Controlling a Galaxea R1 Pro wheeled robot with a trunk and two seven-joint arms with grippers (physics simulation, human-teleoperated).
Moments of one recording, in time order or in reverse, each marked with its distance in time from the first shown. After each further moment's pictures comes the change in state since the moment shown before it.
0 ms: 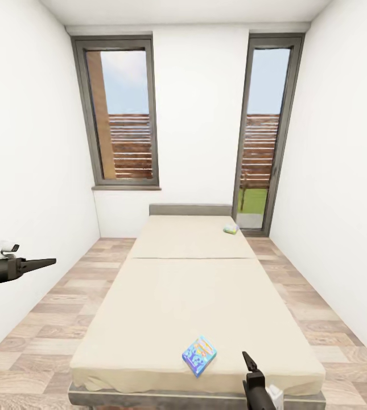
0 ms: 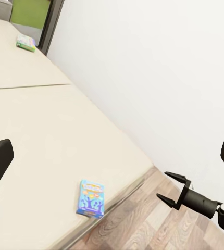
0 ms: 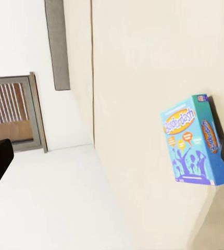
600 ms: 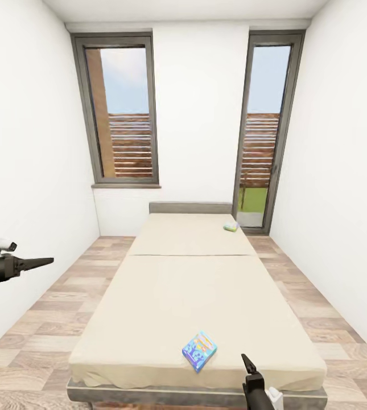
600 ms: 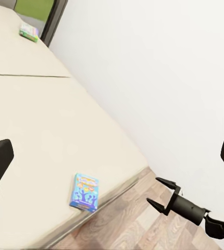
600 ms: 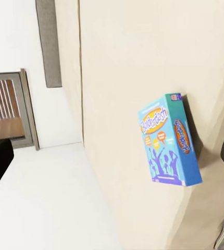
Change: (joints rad) left arm 0.000 0.012 0.003 0.000 0.001 0.085 0.000; right arm -0.001 0.000 -0.001 0.018 0.021 0.000 -0.001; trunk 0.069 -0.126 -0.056
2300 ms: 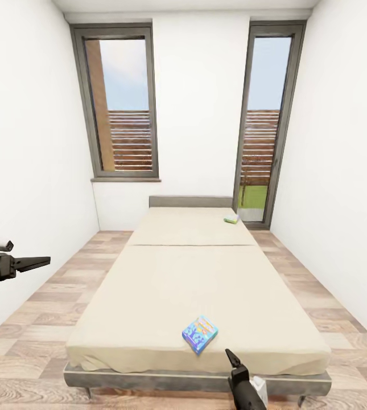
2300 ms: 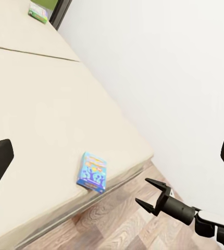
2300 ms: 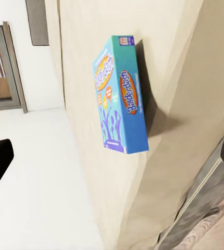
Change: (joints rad) left arm 0.000 0.022 -0.006 0.000 -0.002 0.064 0.000; right arm -0.052 0.016 0.043 0.038 0.086 0.083 -0.004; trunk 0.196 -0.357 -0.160
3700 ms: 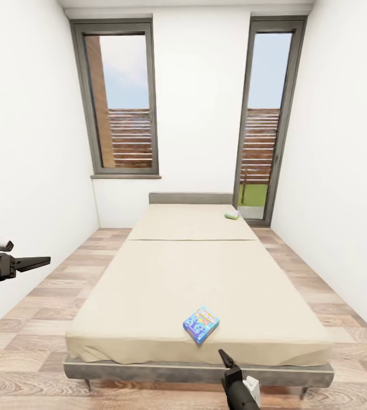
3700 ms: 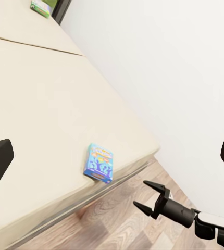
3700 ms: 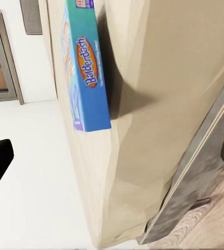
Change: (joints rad) left arm 0.000 0.000 0.000 -0.001 0.000 -0.004 0.000; right arm -0.003 0.024 0.024 0.007 0.003 0.000 0.001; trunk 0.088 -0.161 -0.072
